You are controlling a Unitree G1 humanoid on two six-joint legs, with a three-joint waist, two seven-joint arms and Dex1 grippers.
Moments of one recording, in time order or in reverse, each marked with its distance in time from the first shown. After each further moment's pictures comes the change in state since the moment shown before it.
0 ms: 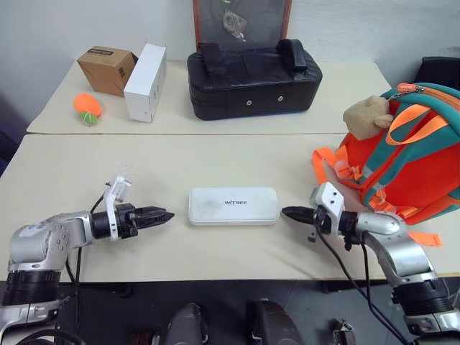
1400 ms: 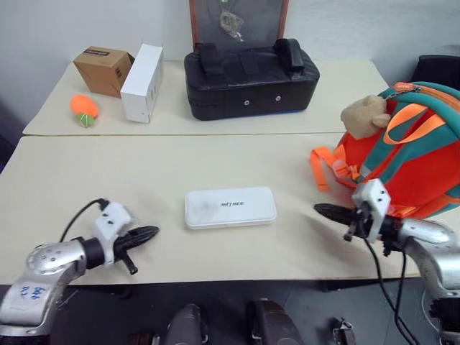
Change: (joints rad) left arm 0.454 0.032 -0.056 -0.462 0.343 -0.644 0.147; right arm 0.122 -0.086 -0.153 -0.080 0.136 0.083 -0.005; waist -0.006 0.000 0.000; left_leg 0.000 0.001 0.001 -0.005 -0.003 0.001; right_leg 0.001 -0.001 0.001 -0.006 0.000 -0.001
